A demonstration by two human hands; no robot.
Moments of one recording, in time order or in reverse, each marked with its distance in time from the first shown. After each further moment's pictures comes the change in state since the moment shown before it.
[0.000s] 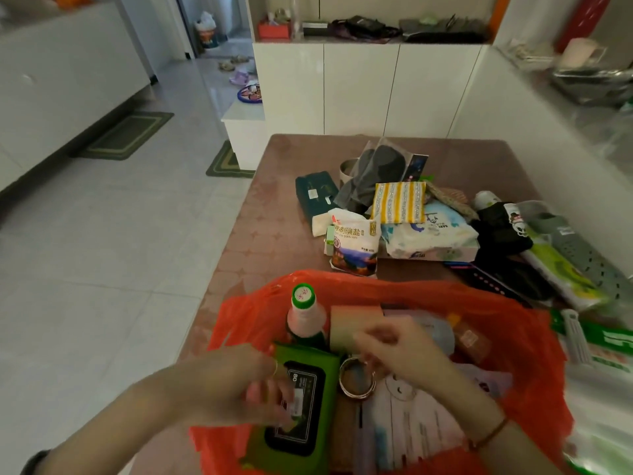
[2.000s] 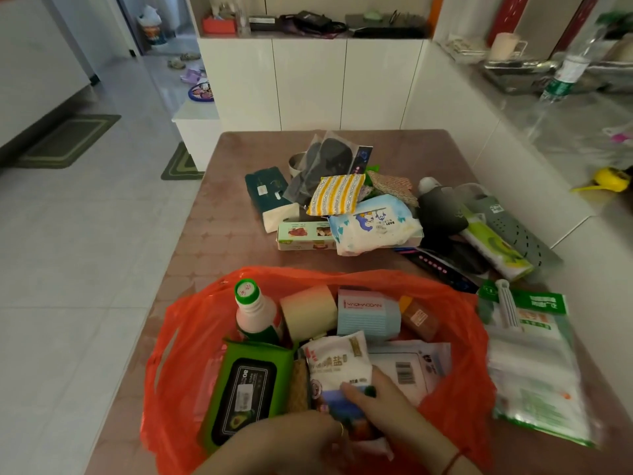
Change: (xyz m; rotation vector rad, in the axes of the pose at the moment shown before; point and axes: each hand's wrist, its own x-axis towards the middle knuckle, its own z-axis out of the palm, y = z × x) left_hand 0.090 0.058 0.127 0.046 -0.633 -0.233; right_hand -0.033 0.103 0.016 0.158 0.031 0.336
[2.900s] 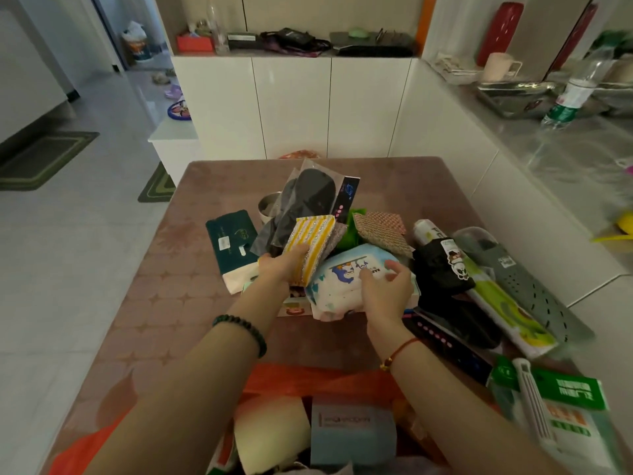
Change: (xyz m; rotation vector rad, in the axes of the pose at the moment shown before) left_hand 0.143 -0.032 -0.294 -1.567 1.019 -0.104; right_hand 0.183 -0.154 -0.119 0.517 0.852 -0.179
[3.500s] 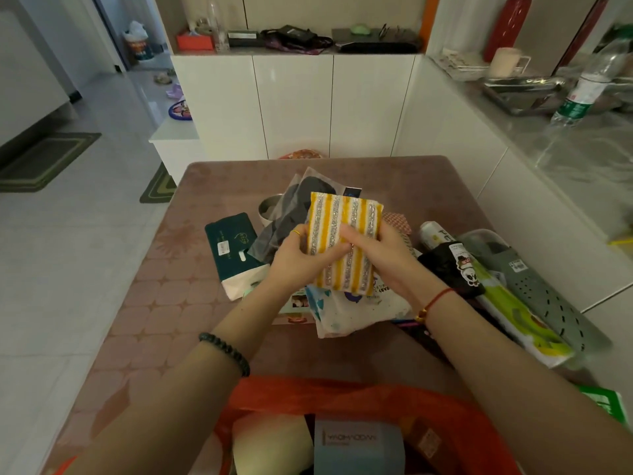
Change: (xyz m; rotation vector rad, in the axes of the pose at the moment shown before) left_hand -0.039 0.021 0.005 0.461 -0.311 0.482; right_hand 0.038 -0.060 0.002 0.036 -0.683 -0.074
